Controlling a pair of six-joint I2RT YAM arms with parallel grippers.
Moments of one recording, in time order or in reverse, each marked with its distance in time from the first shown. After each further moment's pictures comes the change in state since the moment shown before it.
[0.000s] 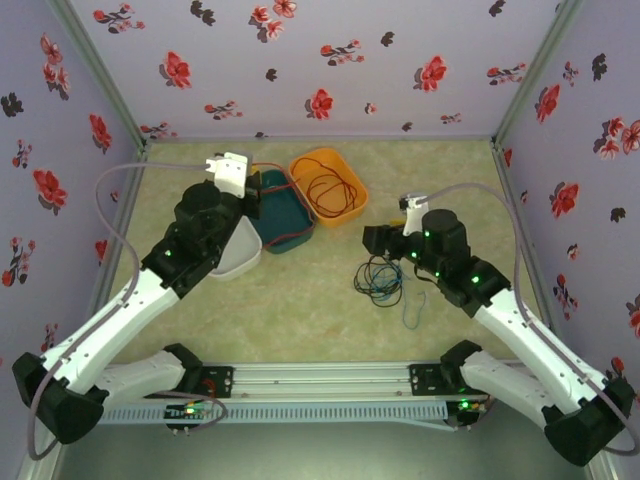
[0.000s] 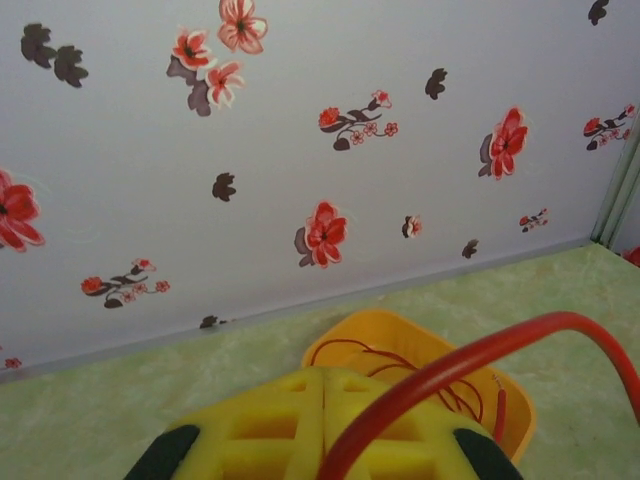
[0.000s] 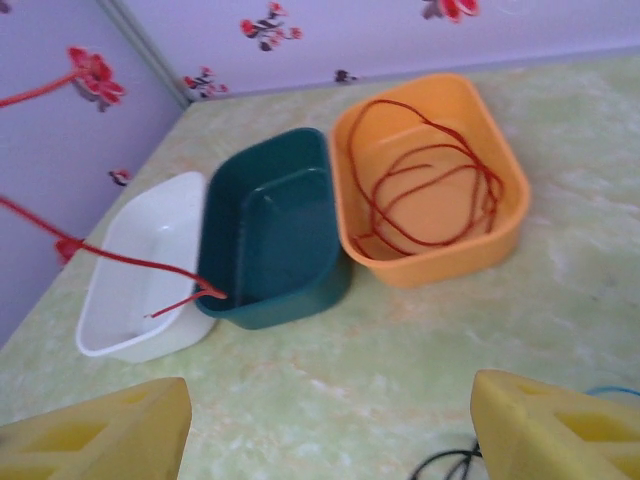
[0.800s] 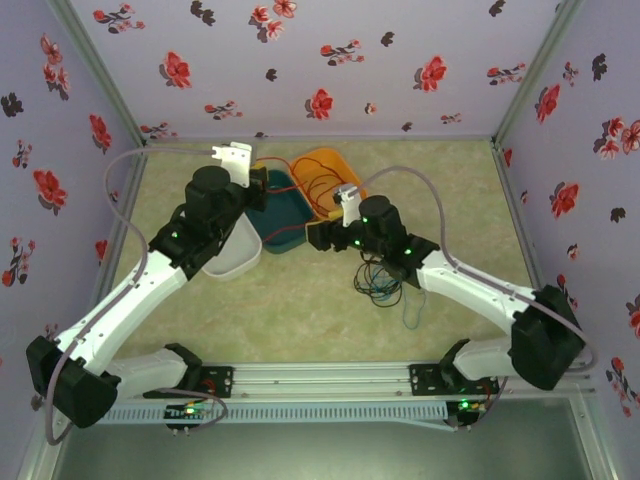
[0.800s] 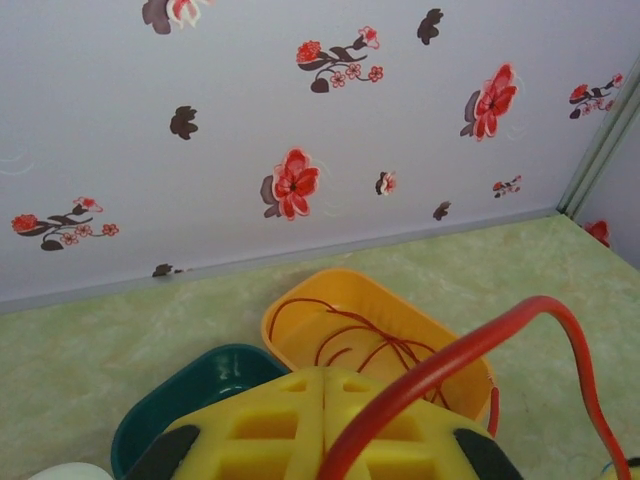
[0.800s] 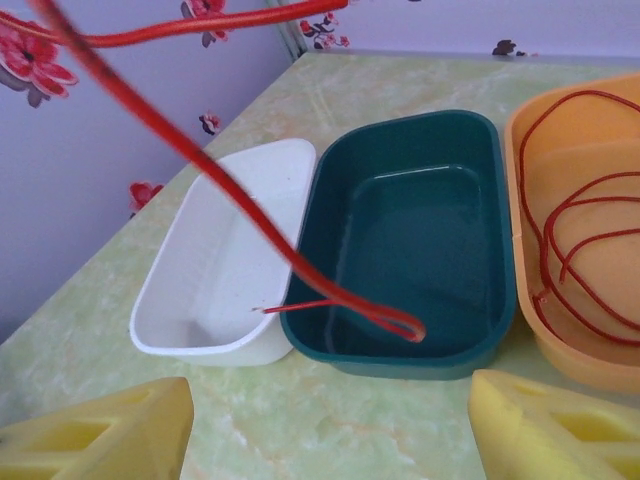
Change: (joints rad) left arm 0.068 0.105 0.080 -0.094 0.134 -0.122; right arm 0.162 0.483 0.095 0.394 -0.077 -0.067
